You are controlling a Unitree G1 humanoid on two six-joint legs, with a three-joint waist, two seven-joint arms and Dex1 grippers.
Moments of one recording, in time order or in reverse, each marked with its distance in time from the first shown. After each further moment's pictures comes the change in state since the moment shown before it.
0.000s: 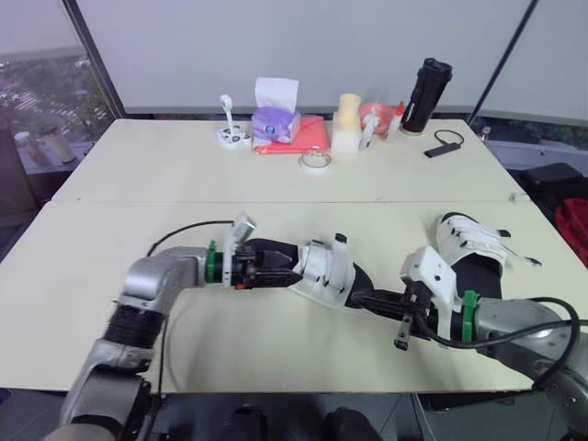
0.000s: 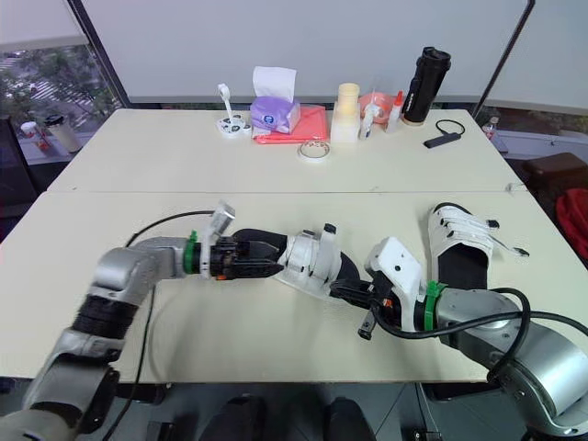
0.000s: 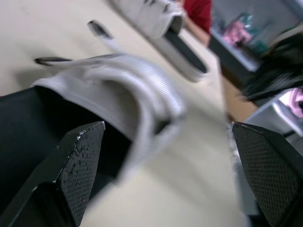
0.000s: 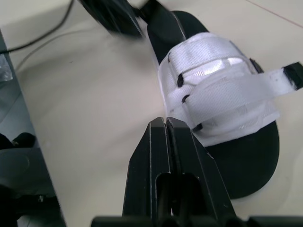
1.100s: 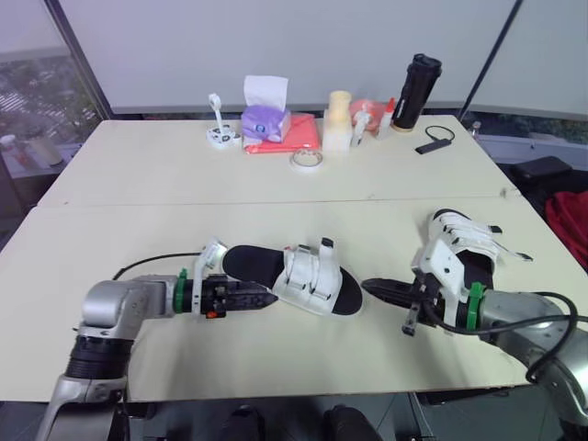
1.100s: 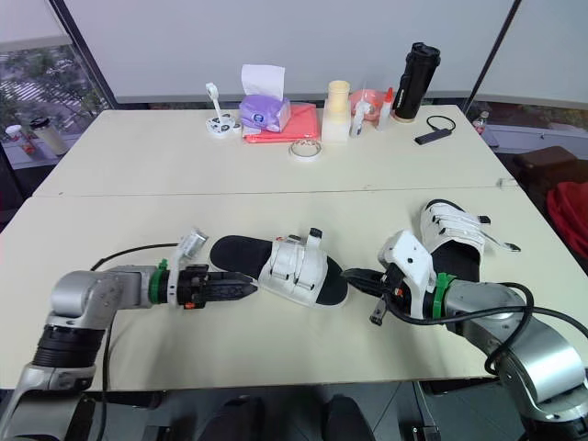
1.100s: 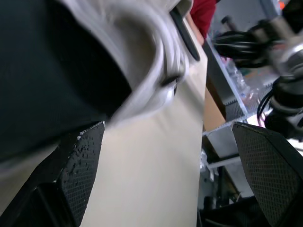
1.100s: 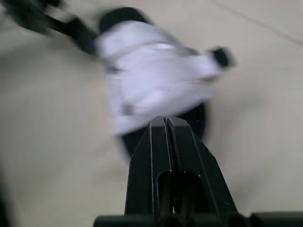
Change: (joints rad) left arm 0.198 0.096 0.174 -0.252 -0.137 0.371 -0.005; right arm 0.008 0.023 -0.001 0.091 -0.122 -0.100 0.141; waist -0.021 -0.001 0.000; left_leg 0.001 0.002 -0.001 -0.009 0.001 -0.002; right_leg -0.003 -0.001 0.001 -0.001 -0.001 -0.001
